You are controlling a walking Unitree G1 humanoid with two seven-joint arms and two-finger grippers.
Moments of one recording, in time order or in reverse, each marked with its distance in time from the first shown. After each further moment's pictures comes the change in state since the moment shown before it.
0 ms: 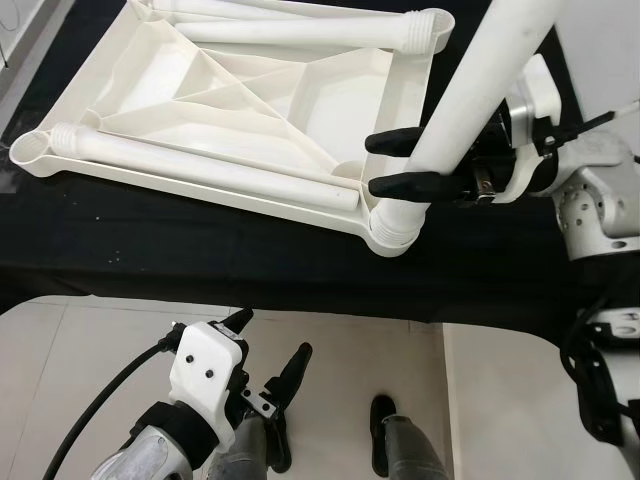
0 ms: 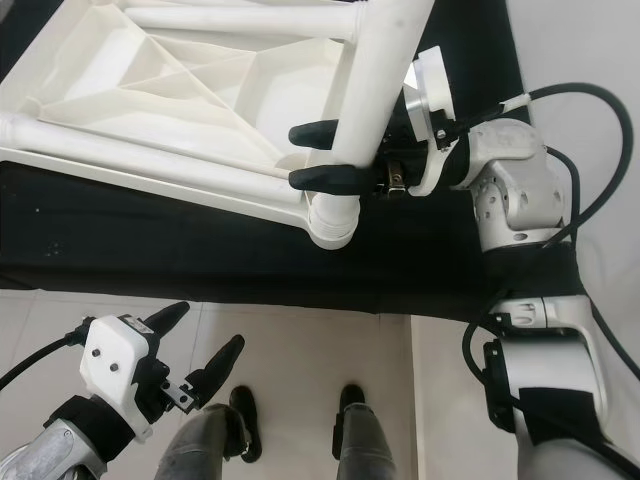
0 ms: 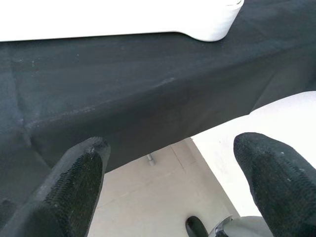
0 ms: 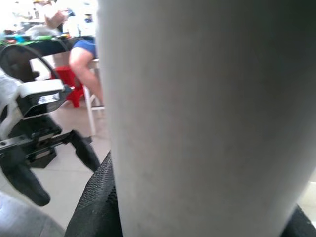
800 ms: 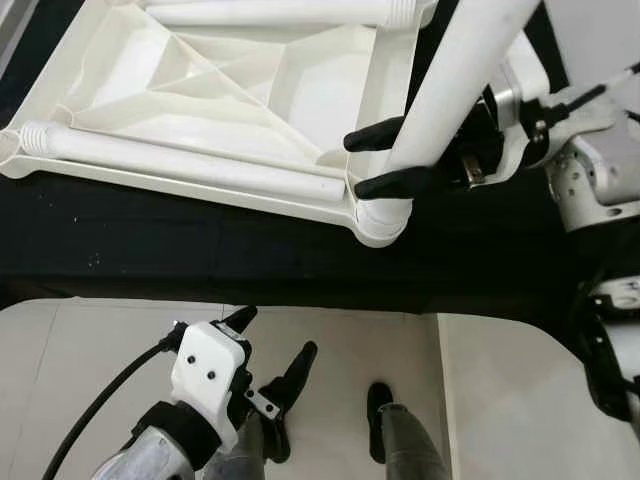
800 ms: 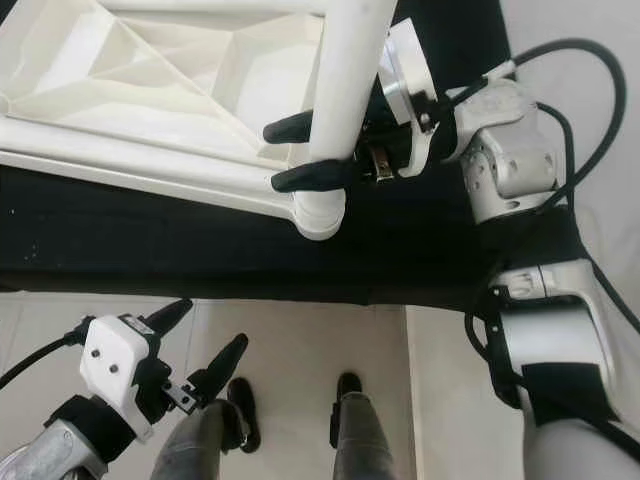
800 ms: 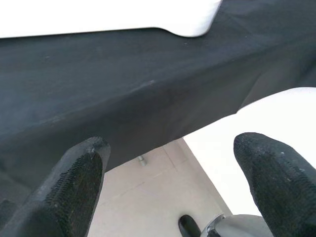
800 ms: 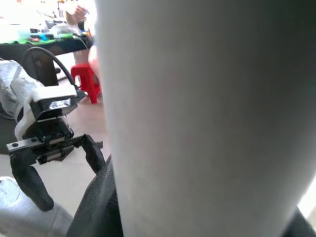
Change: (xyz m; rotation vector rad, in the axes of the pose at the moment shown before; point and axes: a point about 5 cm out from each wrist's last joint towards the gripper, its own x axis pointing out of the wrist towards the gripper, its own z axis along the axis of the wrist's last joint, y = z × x) left arm 0.002 -0.003 0.004 0.006 -0.023 -0.016; right arm 0.014 -0.019 0.018 -0.017 0.004 0.080
